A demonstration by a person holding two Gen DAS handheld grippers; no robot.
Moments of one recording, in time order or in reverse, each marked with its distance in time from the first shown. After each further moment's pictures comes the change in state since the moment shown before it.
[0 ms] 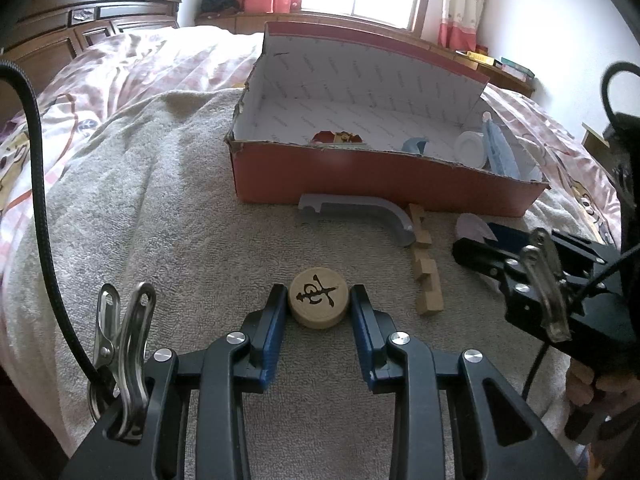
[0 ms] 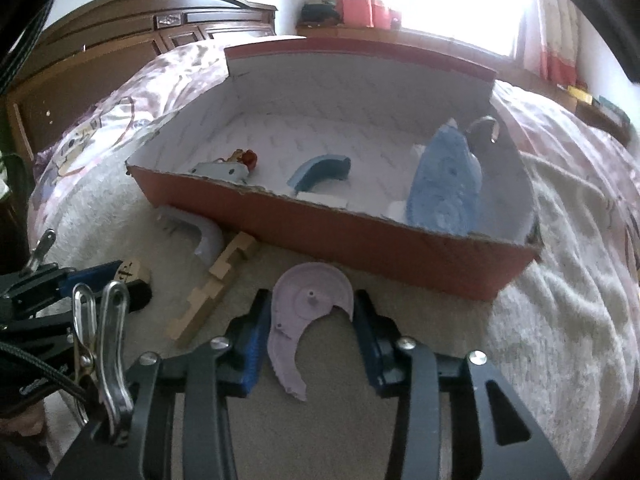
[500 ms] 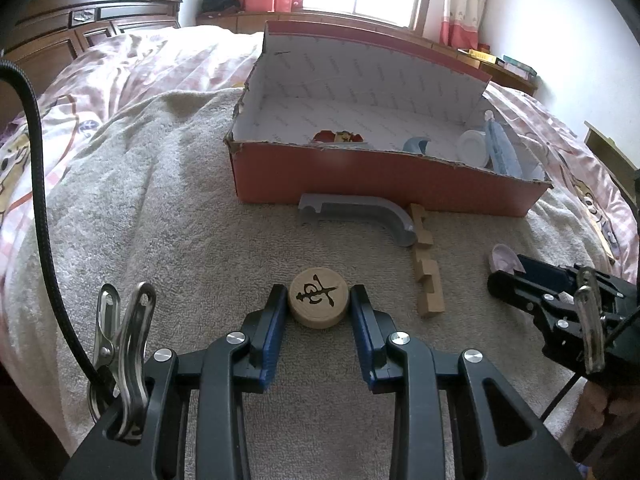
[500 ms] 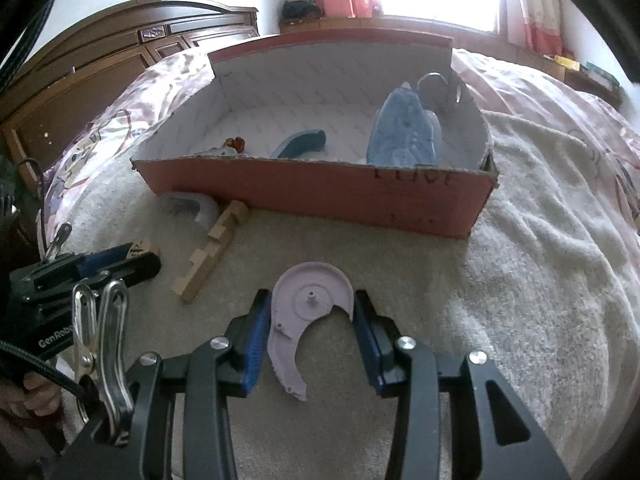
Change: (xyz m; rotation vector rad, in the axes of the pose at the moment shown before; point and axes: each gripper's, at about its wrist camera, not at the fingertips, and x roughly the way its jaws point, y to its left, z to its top) left arm 0.001 0.000 0.002 0.004 0.004 0.009; right arm -0.017 -0.009 -0.024 0.087 0.008 0.013
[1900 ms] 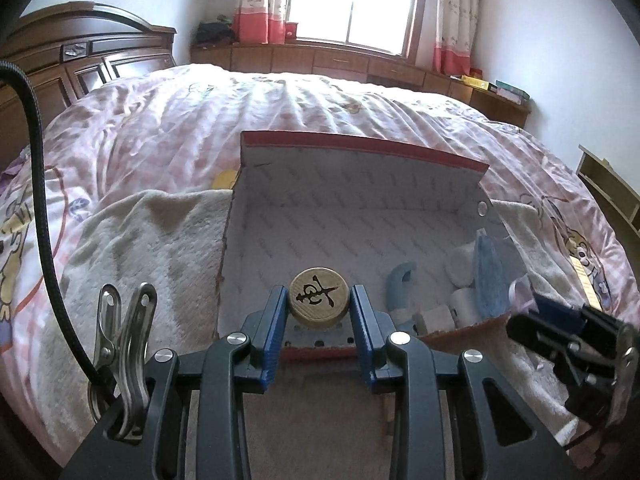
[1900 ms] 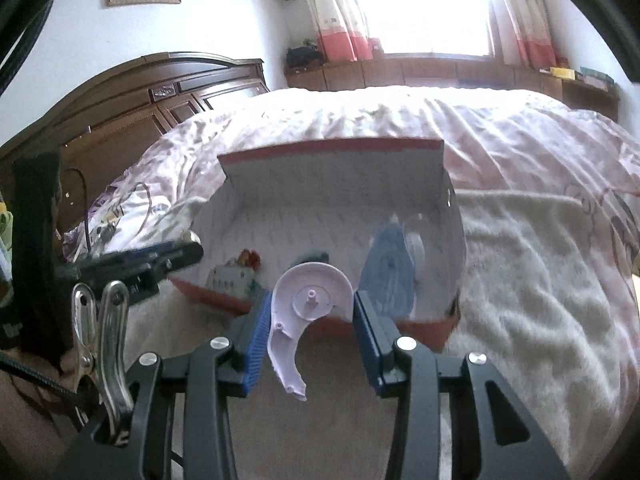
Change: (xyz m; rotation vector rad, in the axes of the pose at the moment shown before) left arm -0.011 -0.015 0.094 0.023 -0.108 -0.007; right arm -0.046 -0.016 0.067 0.057 -0.176 0.086
